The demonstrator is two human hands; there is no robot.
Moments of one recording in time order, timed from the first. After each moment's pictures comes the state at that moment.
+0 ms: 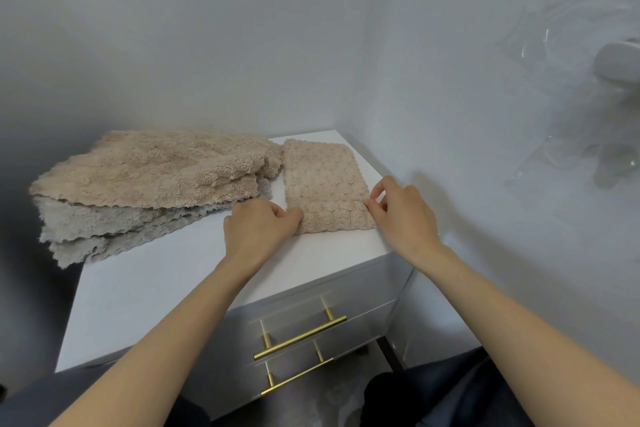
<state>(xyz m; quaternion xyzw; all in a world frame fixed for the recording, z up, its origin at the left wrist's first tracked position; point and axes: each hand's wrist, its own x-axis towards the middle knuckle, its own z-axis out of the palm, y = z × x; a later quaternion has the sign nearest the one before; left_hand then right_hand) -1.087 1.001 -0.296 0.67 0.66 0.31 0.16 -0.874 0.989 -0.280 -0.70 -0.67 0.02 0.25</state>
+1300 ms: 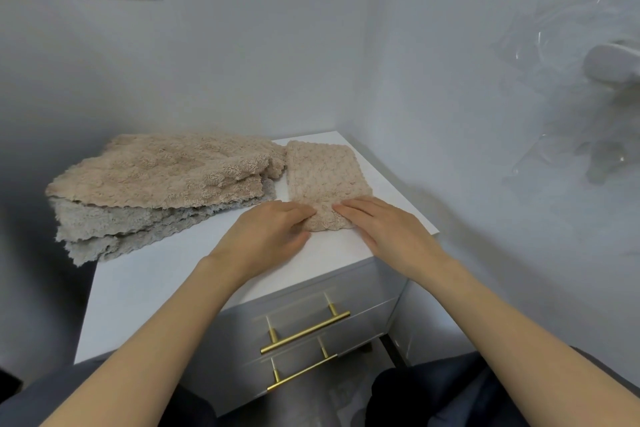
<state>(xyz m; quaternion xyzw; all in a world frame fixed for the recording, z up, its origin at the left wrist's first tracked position) -1.107 0.989 -0.288 0.88 0.44 0.21 0.03 -0.877 0.969 -0.286 -0.48 -0.86 -0.08 0.14</state>
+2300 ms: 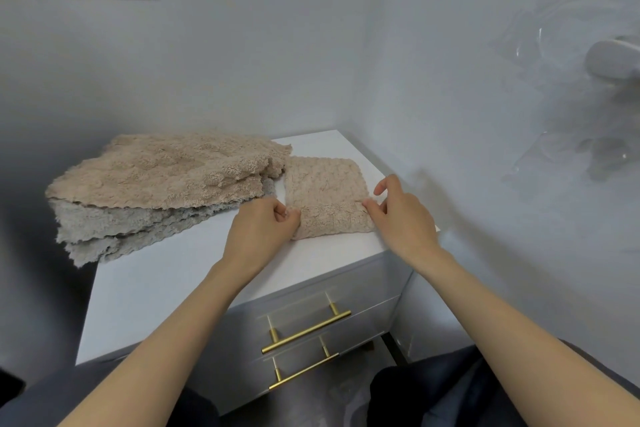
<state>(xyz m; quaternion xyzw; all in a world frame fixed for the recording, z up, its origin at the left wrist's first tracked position) -1.096 0.987 -0.289 0.68 0.62 0.34 0.19 -0.882 0.980 -0.282 -0.70 -0.66 0.06 0.27</state>
